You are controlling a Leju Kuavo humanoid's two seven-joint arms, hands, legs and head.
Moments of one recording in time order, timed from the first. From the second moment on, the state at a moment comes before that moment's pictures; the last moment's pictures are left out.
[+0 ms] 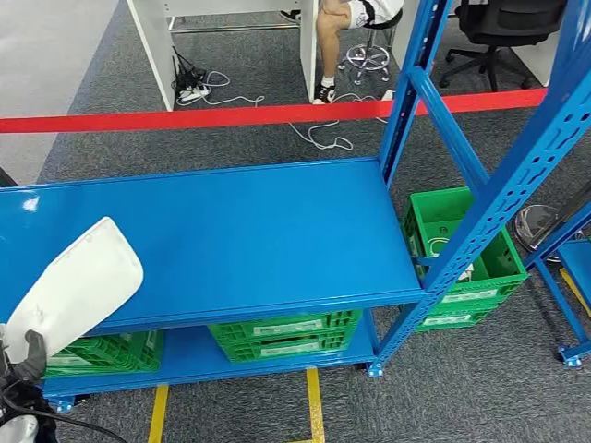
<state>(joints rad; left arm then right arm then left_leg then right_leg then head) 0.08 -0.09 0.56 -1.30 -0.04 0.26 -0.19 -0.06 0.15 -1.19 -0.21 1.19 -0.10 0.03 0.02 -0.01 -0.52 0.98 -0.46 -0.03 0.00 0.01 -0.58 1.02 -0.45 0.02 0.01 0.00</state>
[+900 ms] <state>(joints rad) 0.16 -0.14 0.36 -1.61 -0.08 0.38 -0.38 -0.06 0.15 -1.19 -0.21 1.19 -0.08 0.03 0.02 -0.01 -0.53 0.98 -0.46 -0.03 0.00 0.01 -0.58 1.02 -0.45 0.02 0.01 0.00</state>
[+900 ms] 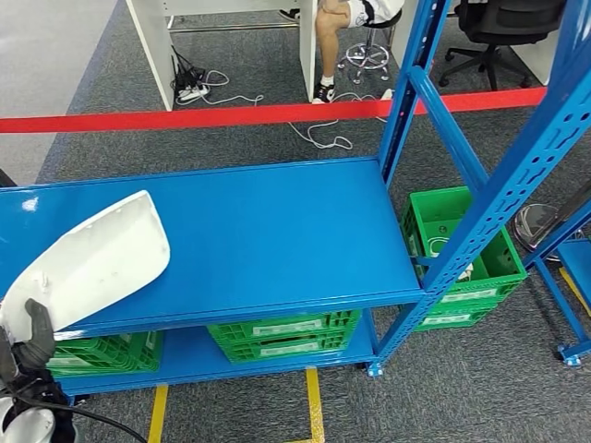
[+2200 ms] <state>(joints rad) 0.04 -0.03 0.00 -1.72 -0.05 0.32 -0.56 -0.33 0.11 -1.23 -0.21 1.05 -0.09 0.20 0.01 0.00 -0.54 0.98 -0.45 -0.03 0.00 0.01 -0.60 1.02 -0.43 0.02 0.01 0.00</state>
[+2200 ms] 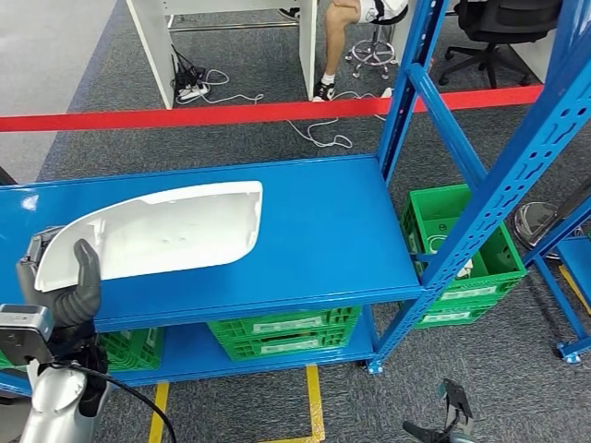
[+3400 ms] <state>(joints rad) -0.04 -0.07 0.03 -1.69 0.02 0.43 -0.65 -0.34 0.08 -1.23 -0.21 1.03 -0.09 0.46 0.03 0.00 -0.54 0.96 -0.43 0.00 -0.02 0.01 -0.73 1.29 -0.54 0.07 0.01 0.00</state>
